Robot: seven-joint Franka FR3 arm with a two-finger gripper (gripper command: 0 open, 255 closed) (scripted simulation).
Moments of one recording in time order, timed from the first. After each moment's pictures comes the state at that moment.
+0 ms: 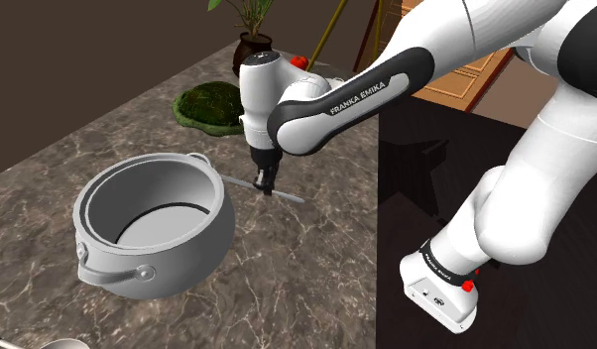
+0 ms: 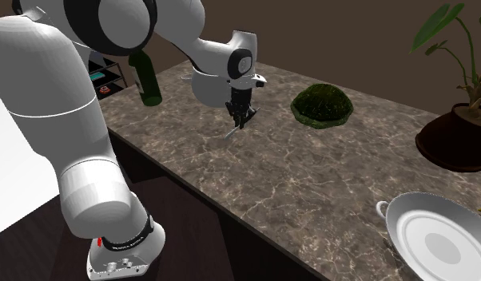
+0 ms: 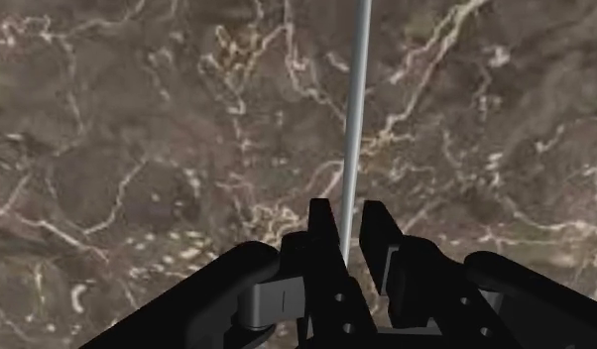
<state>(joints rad) 0.31 0.15 0.32 -2.19 -0.10 2.19 0.07</state>
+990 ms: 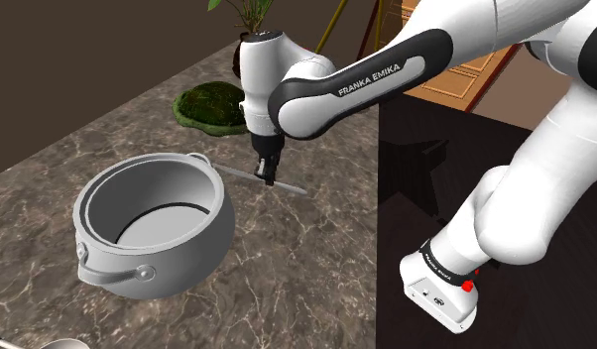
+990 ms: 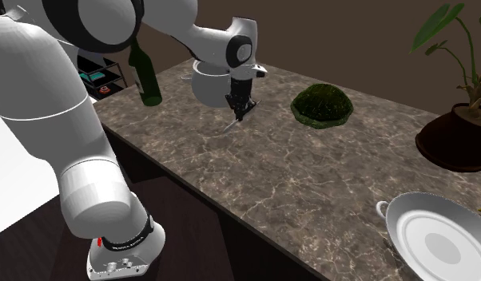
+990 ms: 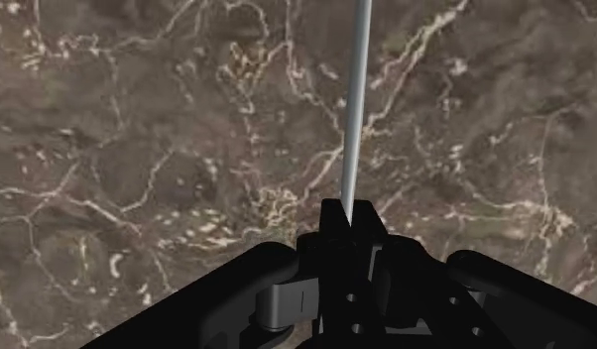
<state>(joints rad) 0.31 0.09 0.33 -2.15 -0.08 2.10 0.05</state>
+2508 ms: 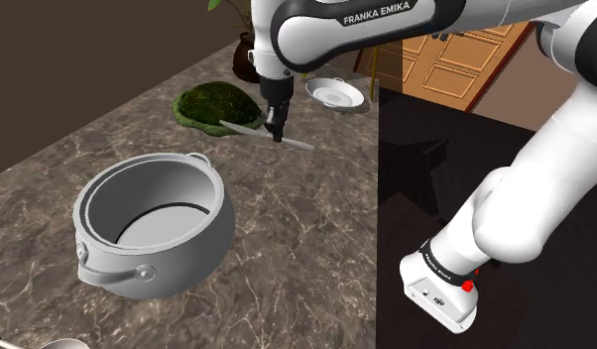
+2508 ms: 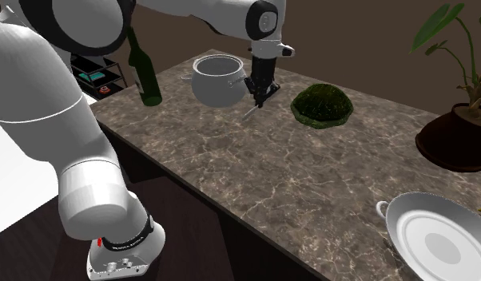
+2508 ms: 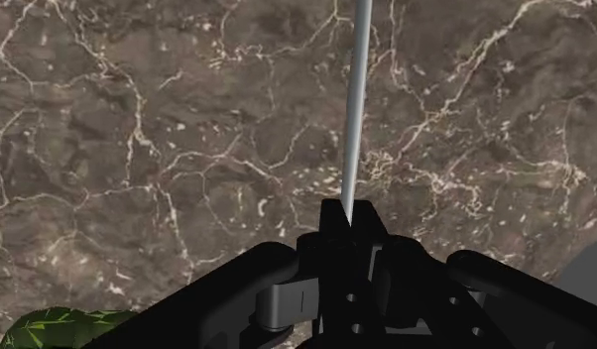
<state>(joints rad) 0.24 0.06 0.26 -1.96 -0.07 1.88 -0.10</state>
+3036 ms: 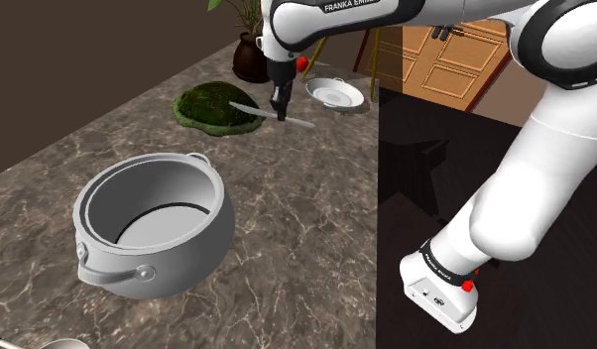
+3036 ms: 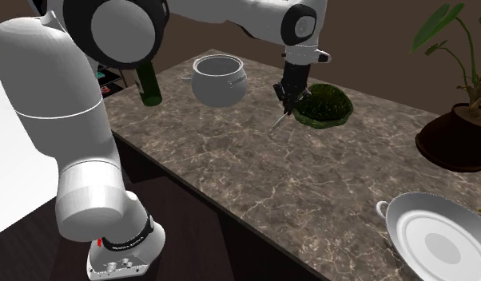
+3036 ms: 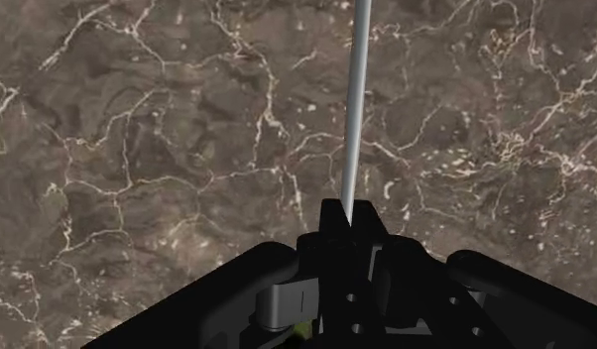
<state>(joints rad) 0.16 0.19 0.19 -1.79 -0.12 1.85 -0.25</state>
